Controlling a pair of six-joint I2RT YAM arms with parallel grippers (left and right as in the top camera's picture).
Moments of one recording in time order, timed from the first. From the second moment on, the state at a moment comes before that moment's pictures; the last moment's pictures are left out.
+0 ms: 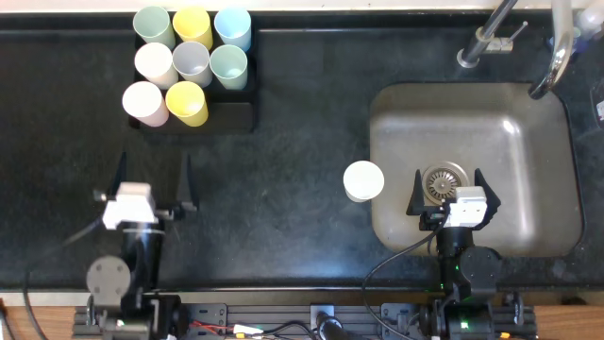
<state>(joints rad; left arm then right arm) -0.02 0.19 0.13 0.20 0.06 0.04 0.03 0.08 0.02 -0.01 0.03 -0.09</state>
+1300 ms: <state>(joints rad) -0.02 0.01 0.01 -0.07 0.08 0.06 0.03 0.08 0.02 -0.01 0.03 -0.09</state>
